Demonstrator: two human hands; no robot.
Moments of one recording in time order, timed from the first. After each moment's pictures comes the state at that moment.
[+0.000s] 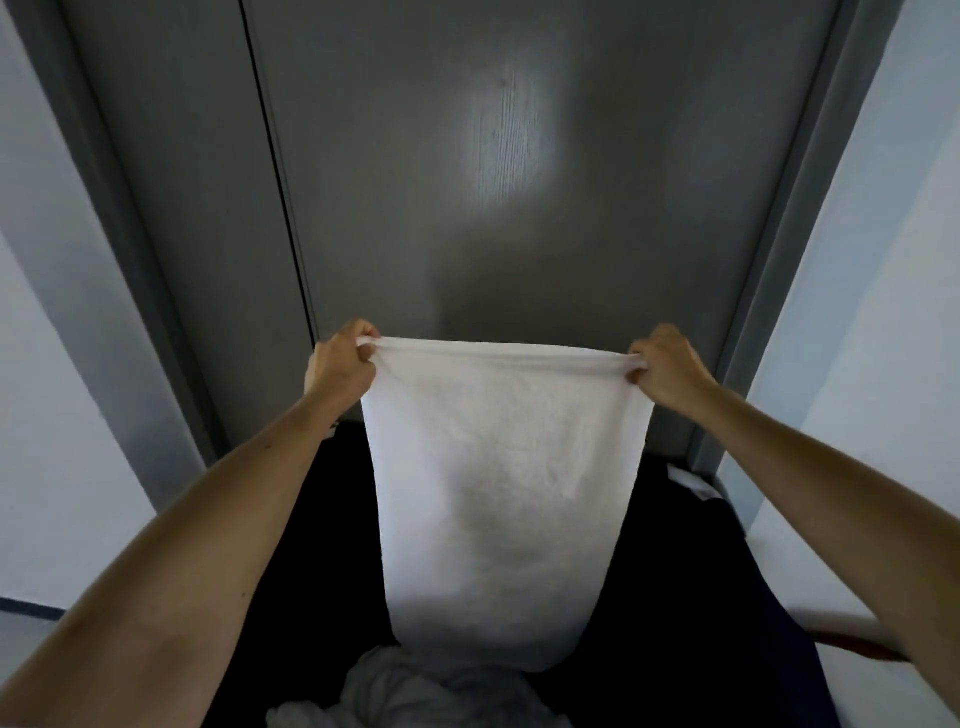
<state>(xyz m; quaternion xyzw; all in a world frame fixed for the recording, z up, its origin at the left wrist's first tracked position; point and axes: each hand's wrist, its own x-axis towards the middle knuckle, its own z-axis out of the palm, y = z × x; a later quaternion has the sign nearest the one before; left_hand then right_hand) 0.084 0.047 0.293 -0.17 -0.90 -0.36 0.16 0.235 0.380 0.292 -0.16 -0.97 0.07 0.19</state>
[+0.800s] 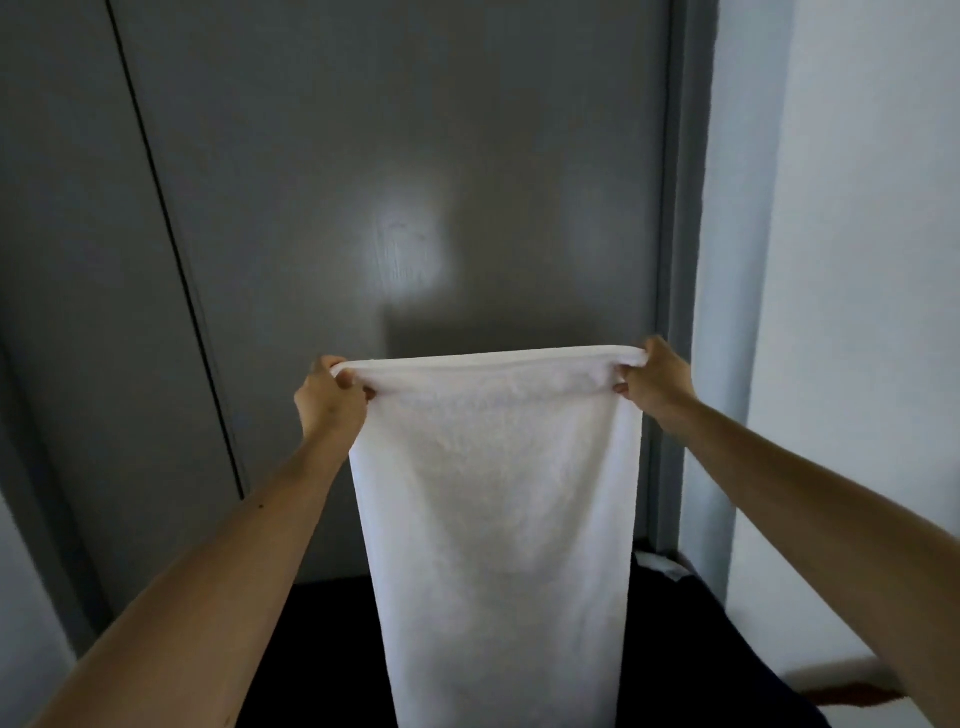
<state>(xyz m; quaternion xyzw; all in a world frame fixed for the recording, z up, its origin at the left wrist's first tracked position) 0.064 0.092 0.397 -0.17 -0.78 -0.58 0.16 0.249 0.340 0.396 -0.35 -0.77 0.34 0.41</state>
